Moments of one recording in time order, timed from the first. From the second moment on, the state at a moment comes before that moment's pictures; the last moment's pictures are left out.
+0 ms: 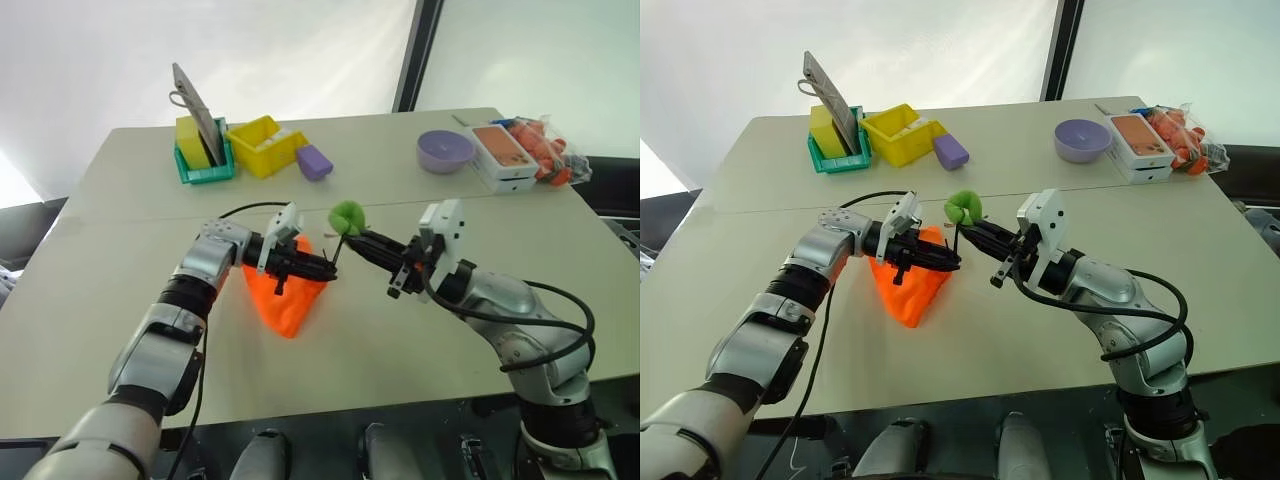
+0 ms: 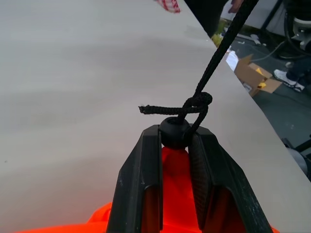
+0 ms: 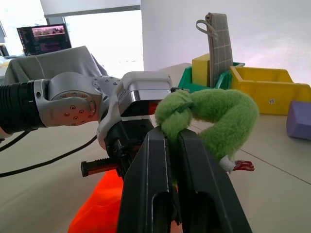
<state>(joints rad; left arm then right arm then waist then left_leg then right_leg) -0.90 0.35 -0.24 0.70 -0.23 0.20 -1.51 -0.31 -0.44 -0.02 -0.52 0.61 0.63 0.61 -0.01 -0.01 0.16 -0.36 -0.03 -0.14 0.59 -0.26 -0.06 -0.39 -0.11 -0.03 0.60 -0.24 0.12</state>
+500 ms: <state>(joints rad) -0.73 0.48 -0.27 0.46 -0.15 0.14 -1.49 -0.36 -0.46 -0.02 -0.18 0.26 0.49 0.36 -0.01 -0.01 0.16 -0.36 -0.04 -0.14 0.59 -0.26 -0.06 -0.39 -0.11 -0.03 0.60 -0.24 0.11</state>
